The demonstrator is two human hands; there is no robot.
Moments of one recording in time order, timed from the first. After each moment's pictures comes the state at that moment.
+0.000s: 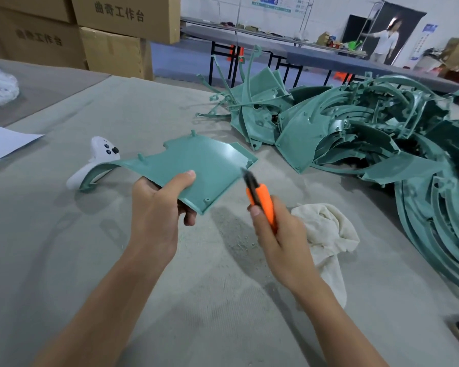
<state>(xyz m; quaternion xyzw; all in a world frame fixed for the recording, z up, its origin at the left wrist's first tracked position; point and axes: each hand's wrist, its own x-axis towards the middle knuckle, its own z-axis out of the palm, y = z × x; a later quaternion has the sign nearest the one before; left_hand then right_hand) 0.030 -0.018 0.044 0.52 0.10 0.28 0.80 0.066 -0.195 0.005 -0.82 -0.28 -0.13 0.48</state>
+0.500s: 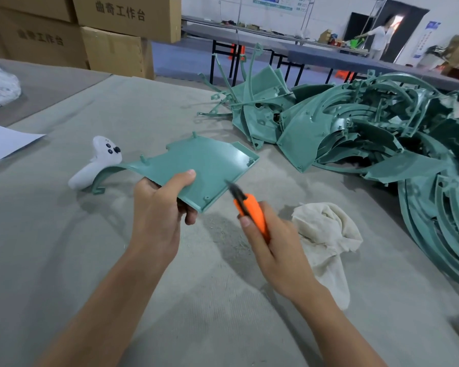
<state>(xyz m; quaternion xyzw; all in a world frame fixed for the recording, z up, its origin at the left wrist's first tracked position) 0.029 -0.018 0.046 0.50 0.11 0.27 0.81 0.057 -0.192 0.004 -0.81 -0.35 -0.12 0.45</state>
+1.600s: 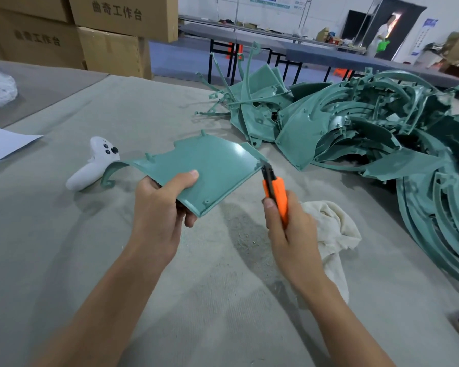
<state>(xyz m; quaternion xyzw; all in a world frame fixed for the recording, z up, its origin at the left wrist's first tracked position) 0.029 -0.019 0.047 0.50 0.08 0.23 0.83 0.067 -0.197 0.010 -0.83 -0.24 -0.20 0.47</state>
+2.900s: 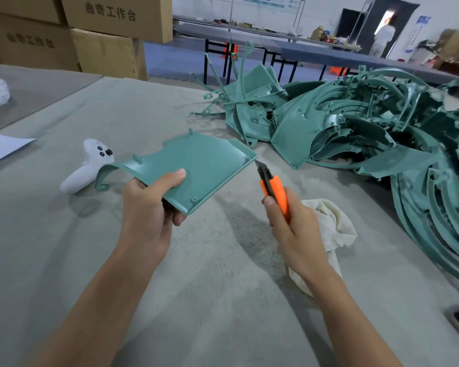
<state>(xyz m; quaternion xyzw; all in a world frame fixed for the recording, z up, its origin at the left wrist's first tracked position) 0.029 -0.013 0.049 0.49 0.08 0.23 0.83 0.079 -0.213 0.008 -0.82 -0.24 -0.16 0.49</state>
